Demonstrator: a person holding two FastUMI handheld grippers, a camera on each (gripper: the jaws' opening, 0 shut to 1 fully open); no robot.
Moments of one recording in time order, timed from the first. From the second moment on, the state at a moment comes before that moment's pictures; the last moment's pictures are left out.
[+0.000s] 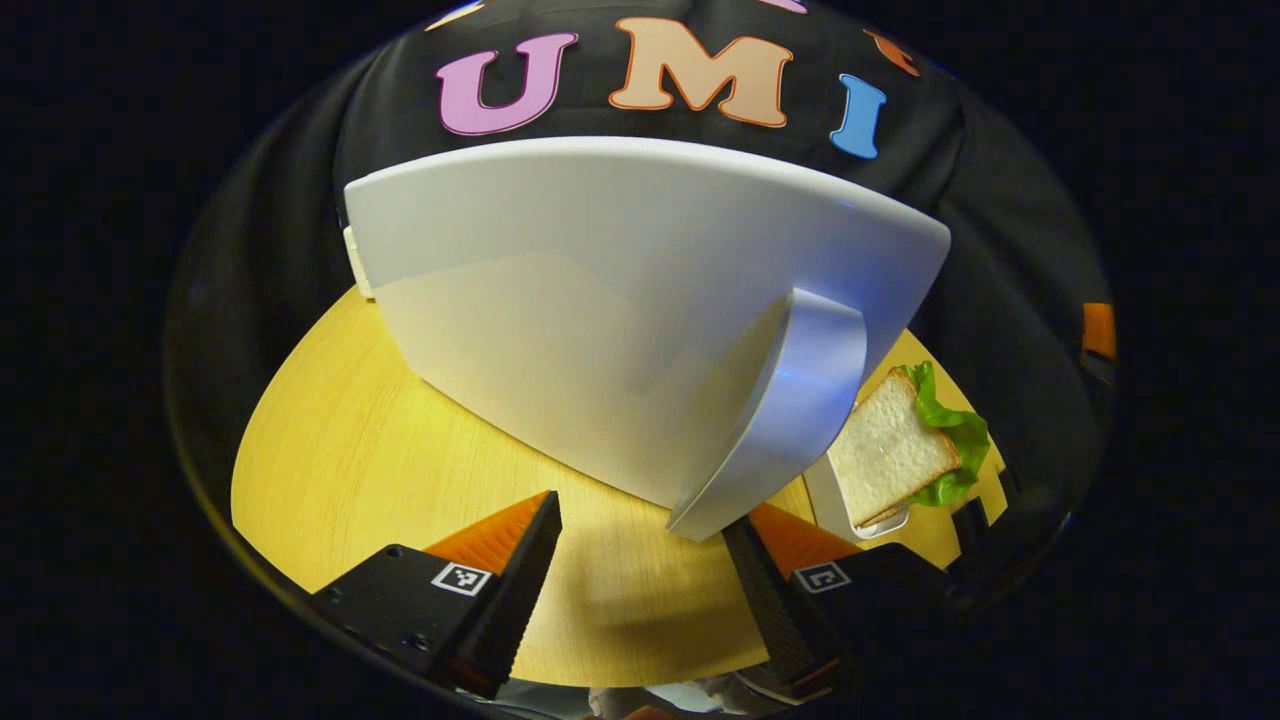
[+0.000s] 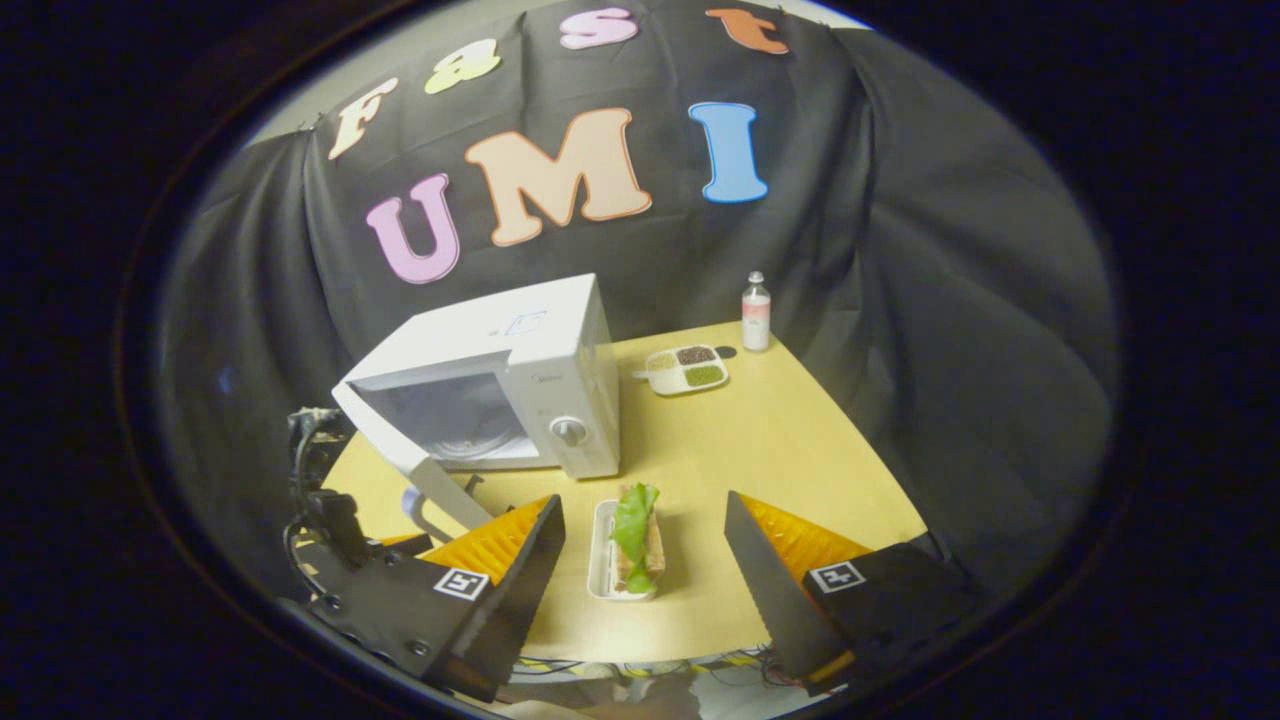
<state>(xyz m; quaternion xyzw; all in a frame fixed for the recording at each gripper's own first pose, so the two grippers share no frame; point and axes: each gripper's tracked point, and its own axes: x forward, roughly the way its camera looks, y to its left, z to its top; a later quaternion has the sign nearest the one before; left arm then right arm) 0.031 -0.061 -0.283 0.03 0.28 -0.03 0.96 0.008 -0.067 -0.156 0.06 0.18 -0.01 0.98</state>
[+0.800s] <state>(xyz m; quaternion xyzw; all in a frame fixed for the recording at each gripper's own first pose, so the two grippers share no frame) -0.103 0.085 -0.280 -0.04 0.30 0.19 0.94 0.047 -0.050 -0.255 0.03 0.33 0.04 0.94</state>
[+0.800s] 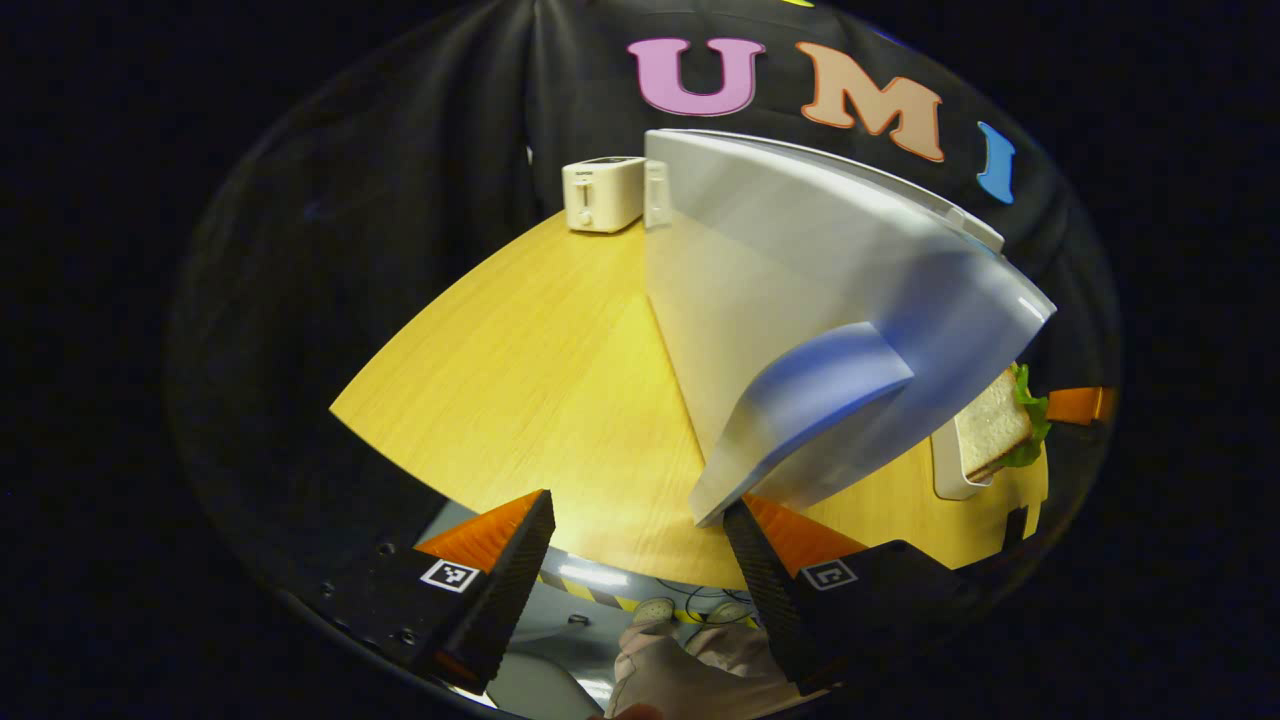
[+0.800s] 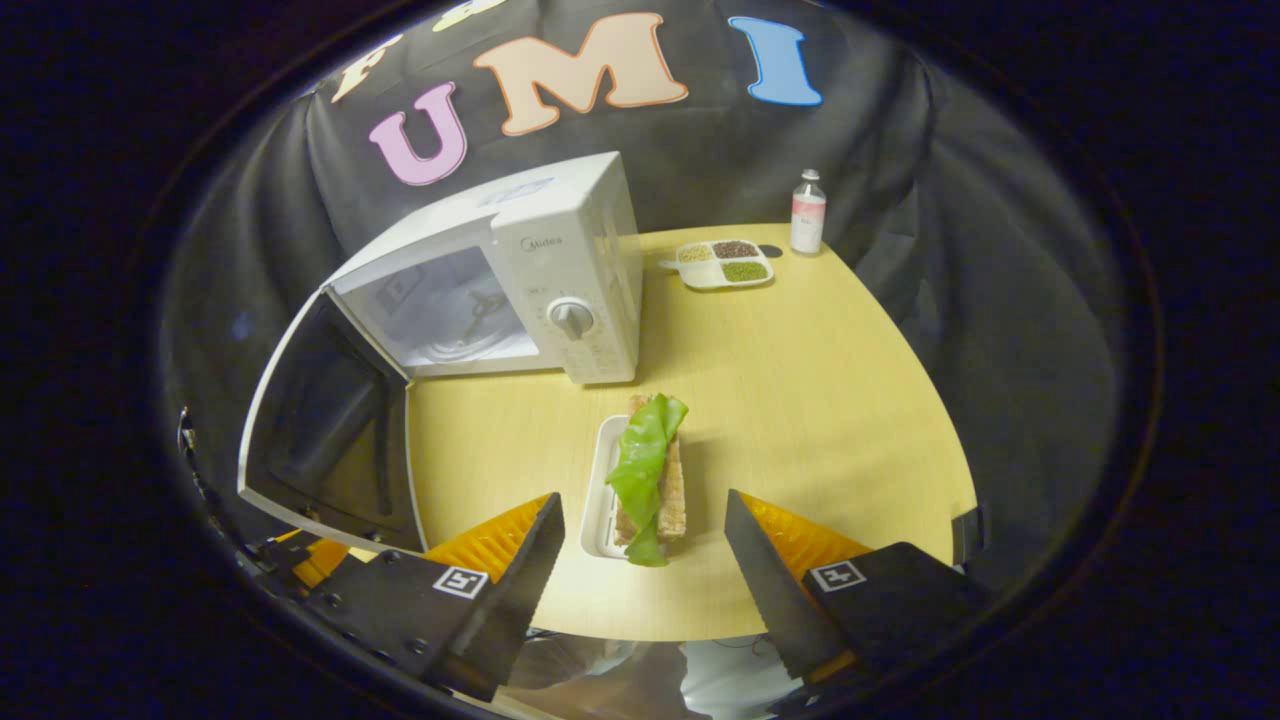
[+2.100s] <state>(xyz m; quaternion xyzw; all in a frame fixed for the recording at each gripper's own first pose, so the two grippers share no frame) -0.178 0.135 -0.098 -0.07 0.06 0.37 0.92 0.079 -0.038 -0.307 0.11 0.44 0.06 0.89</state>
